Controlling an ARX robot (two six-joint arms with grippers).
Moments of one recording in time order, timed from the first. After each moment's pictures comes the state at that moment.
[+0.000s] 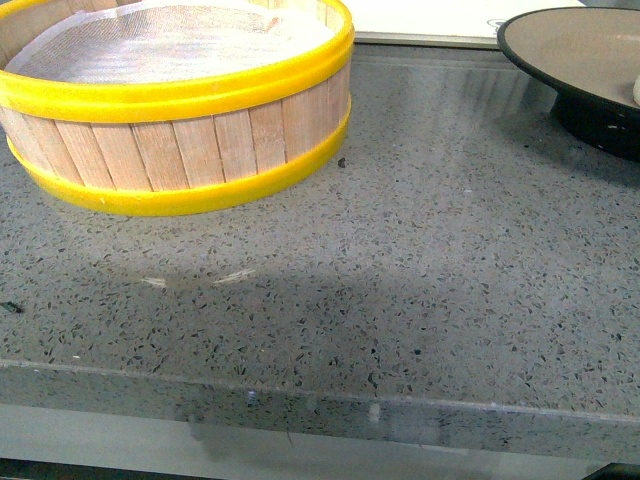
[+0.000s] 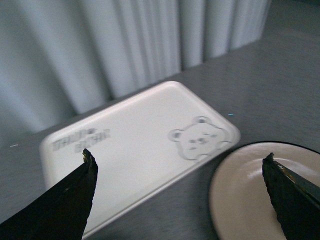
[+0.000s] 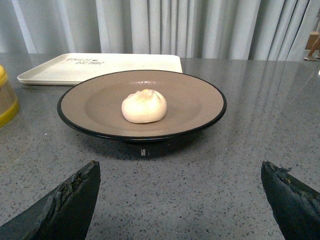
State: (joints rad) left arm -0.58 1.71 1.69 -0.14 -0.11 0.15; right arm 0.00 0.00 0.01 0.00 0.00 0.00
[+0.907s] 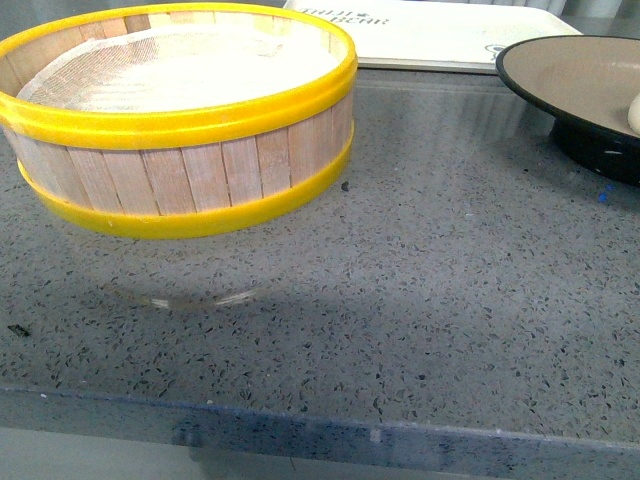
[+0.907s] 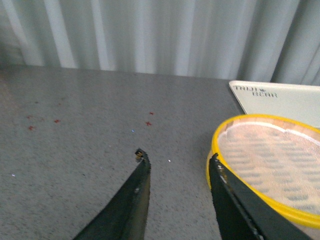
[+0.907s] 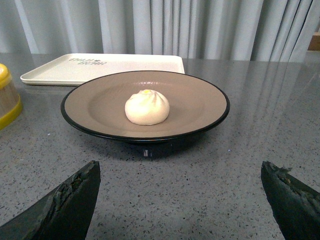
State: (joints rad) left arm 0.28 0.48 0.41 0.07 0.27 0.01; right arm 0.00 0.00 0.01 0.00 0.00 0.00
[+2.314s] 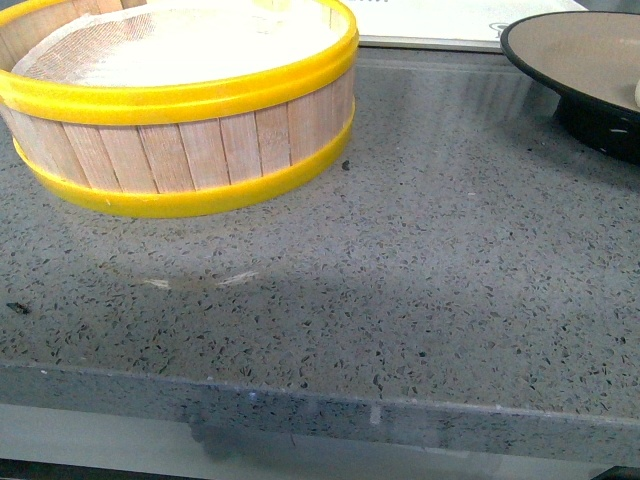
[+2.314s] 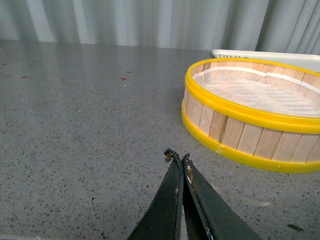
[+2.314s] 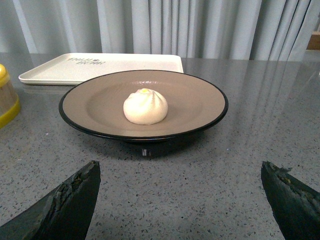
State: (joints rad) left arm 0.00 0.00 0.03 0.00 0.00 0.00; right arm 0.00 0.00 0.01 0.00 0.00 0.00
